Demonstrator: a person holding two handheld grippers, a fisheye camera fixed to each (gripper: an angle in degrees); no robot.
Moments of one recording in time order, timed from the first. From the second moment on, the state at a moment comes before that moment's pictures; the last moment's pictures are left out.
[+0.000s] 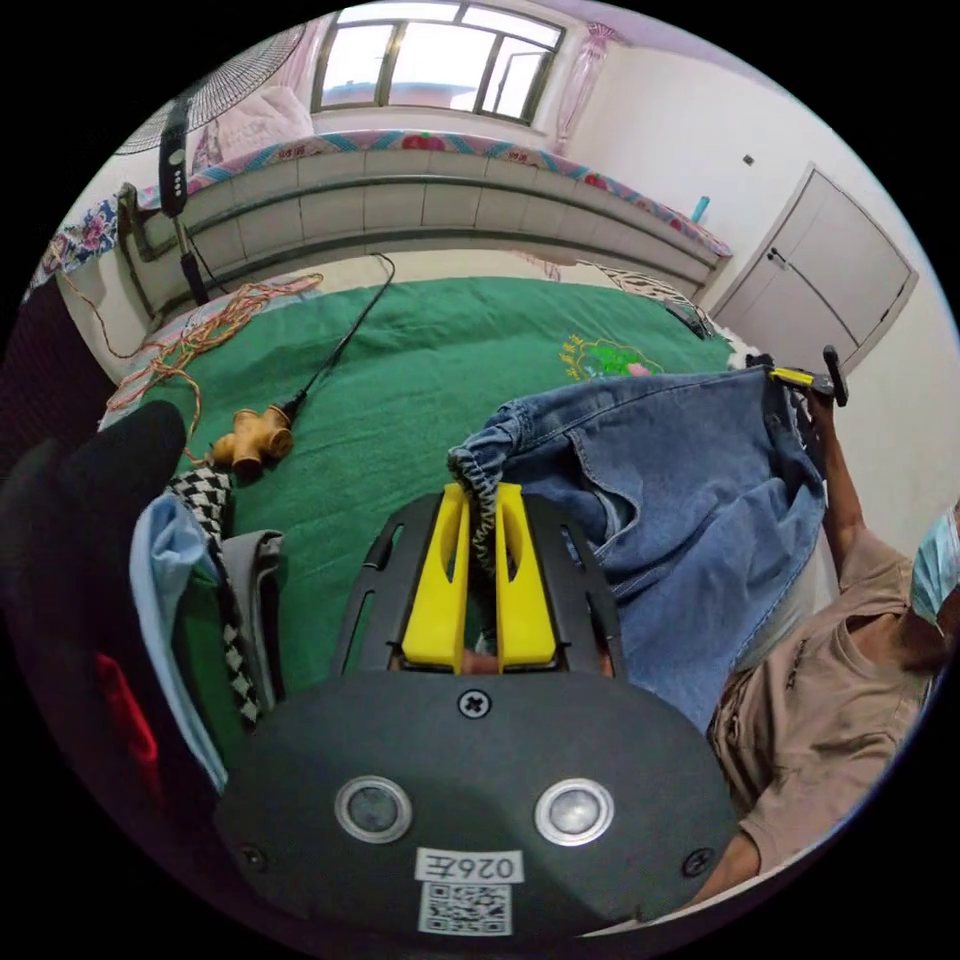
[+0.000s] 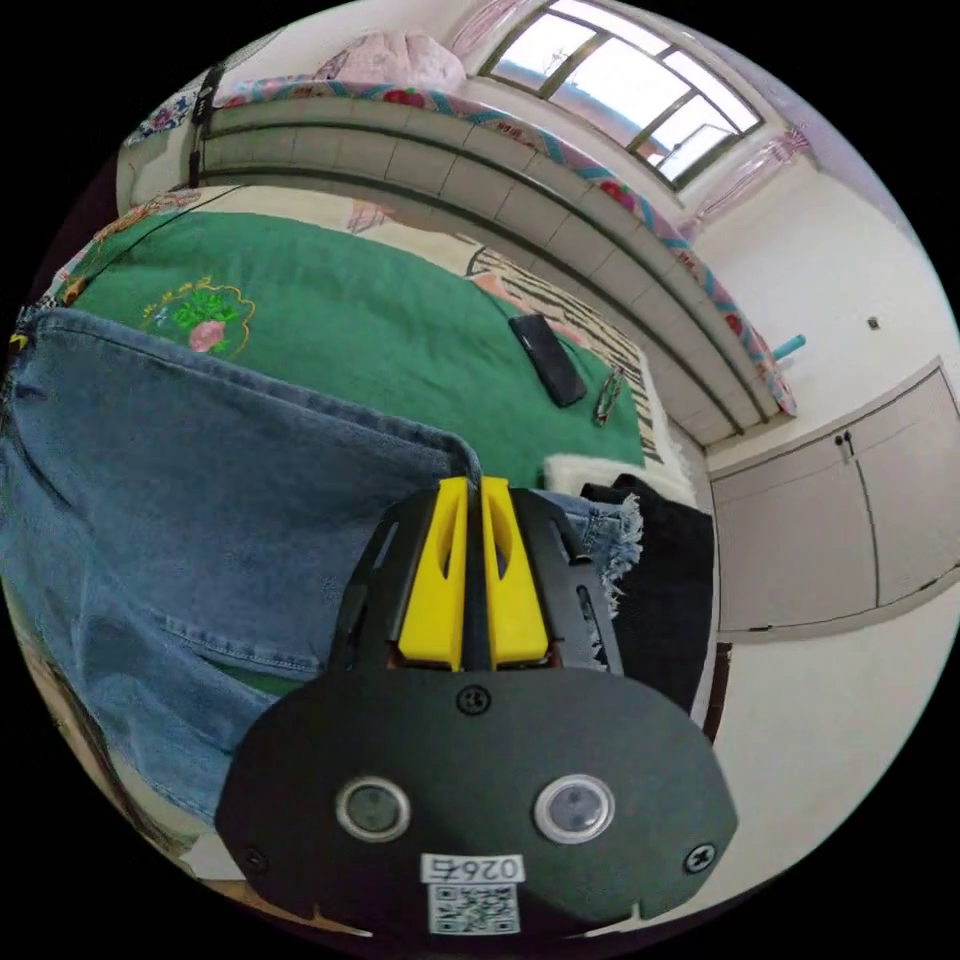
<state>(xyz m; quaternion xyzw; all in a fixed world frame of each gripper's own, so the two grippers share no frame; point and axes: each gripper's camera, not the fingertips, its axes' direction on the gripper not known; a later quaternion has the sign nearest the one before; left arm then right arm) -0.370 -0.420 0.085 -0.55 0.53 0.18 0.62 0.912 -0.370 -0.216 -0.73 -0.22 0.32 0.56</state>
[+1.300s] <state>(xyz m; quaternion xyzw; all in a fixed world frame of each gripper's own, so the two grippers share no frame) -0.654 -0.491 -0.047 -0.45 0.45 0.07 0.77 0.964 -0.444 -0.400 -0.62 -0.18 0.58 0.50</state>
